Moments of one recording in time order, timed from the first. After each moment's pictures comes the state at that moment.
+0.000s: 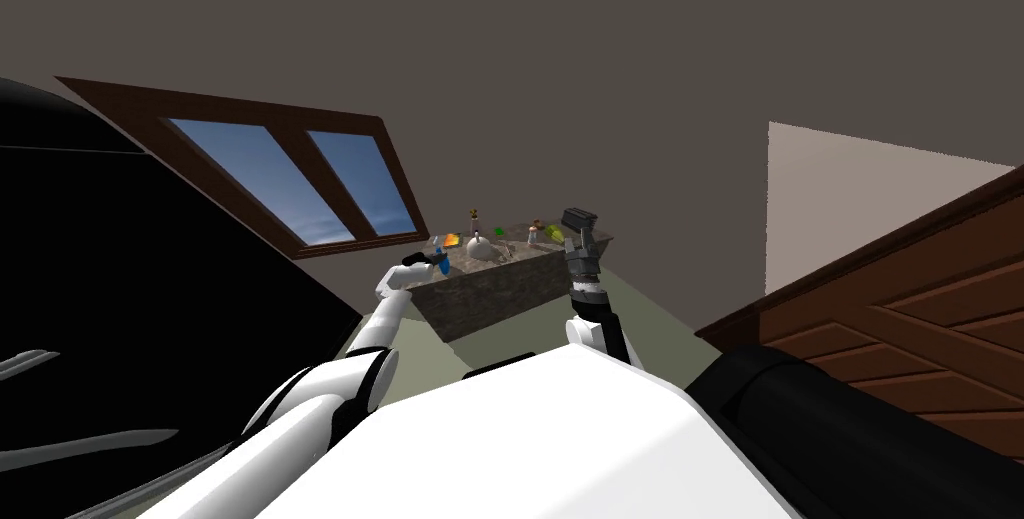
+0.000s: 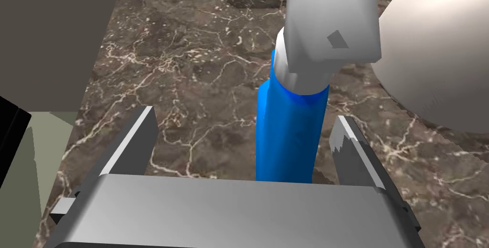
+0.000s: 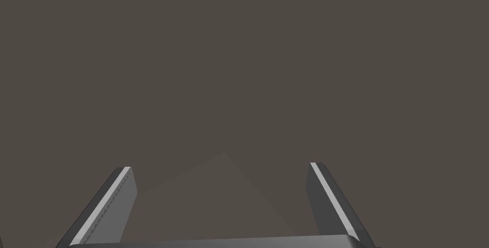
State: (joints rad) left arm -0.60 0.30 0.10 -1.08 0.11 0.58 1.68; right arm 0.54 0.03 0.02 -2.36 -0.06 -0.44 0.12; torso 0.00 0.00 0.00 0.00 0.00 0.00
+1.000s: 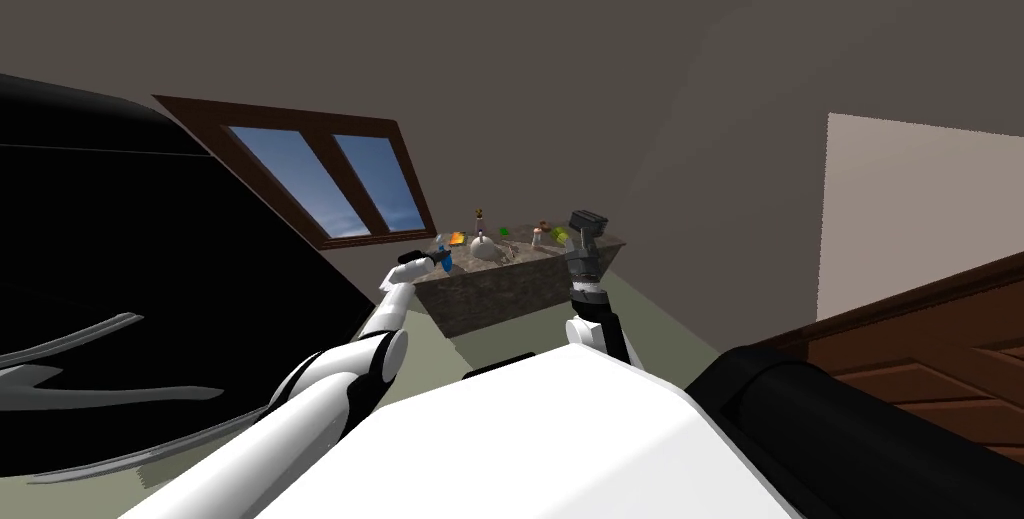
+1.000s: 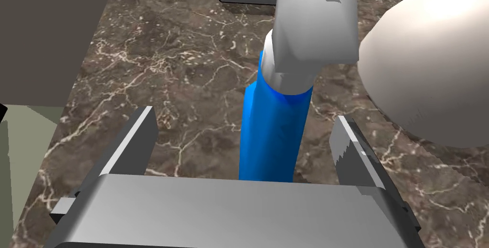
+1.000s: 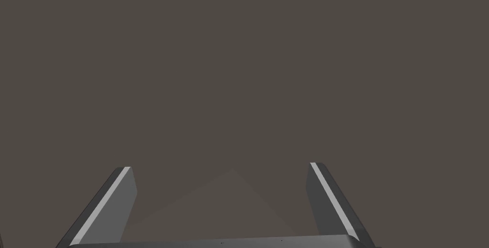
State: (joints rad) left arm -0.70 0.26 0.24 -0.91 0.30 0.50 1.40; right arm 0.54 0.03 0.02 -2.36 -0.06 -0.44 0.12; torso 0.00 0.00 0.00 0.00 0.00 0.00
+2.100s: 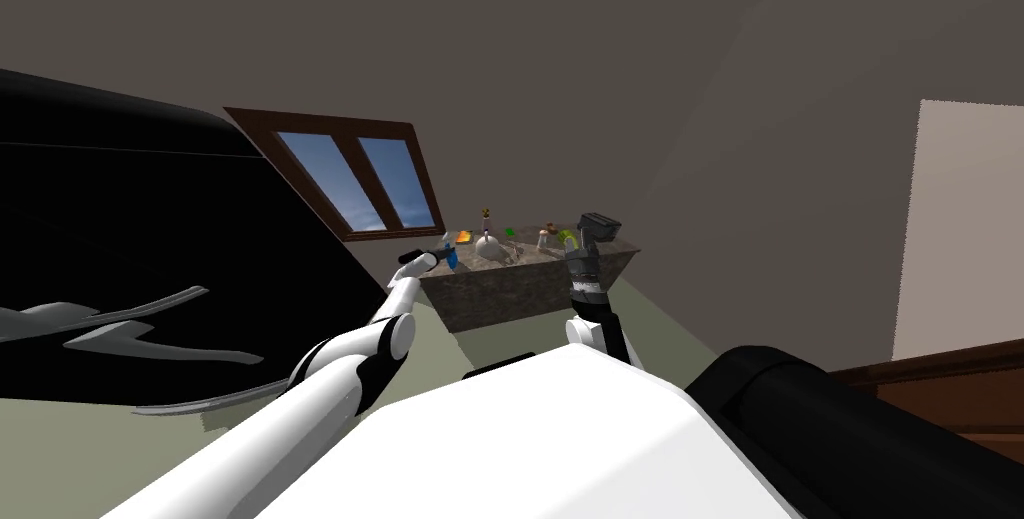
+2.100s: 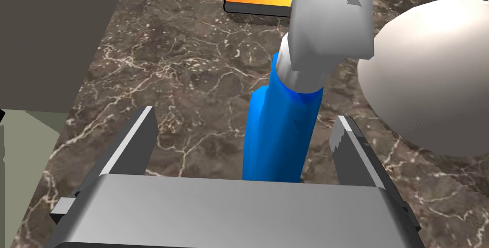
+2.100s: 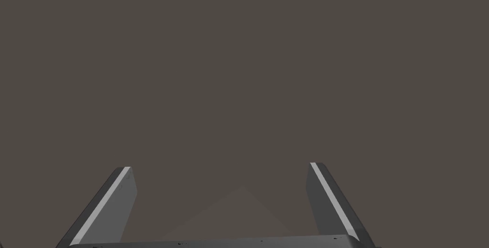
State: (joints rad) left arm -0.81 0.22 0.36 -0.73 0.48 0.42 1.09; right arm 0.54 0.03 0.03 -2.36 -0.06 -0.44 0.12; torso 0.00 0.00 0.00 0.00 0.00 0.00
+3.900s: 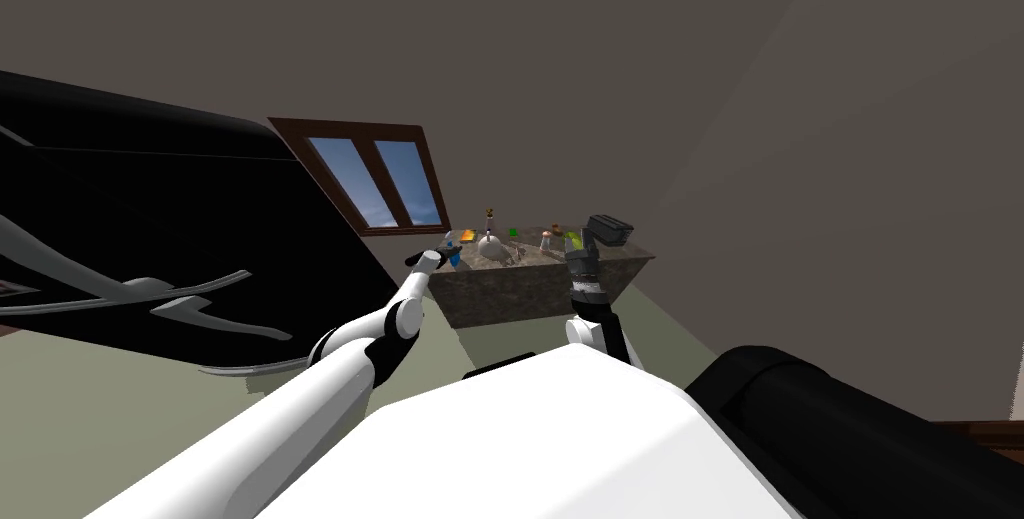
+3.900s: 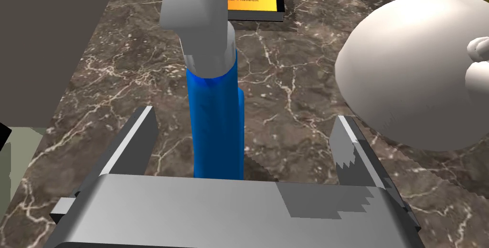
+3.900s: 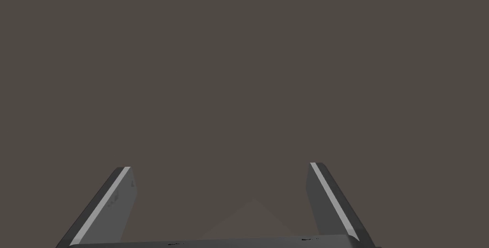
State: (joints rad) left arm -0.92 0.17 0.52 -0.53 0.71 0.34 0.62; right arm 0.54 0.03 0.02 -2.36 -0.06 -0.44 0.12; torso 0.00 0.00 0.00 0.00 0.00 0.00
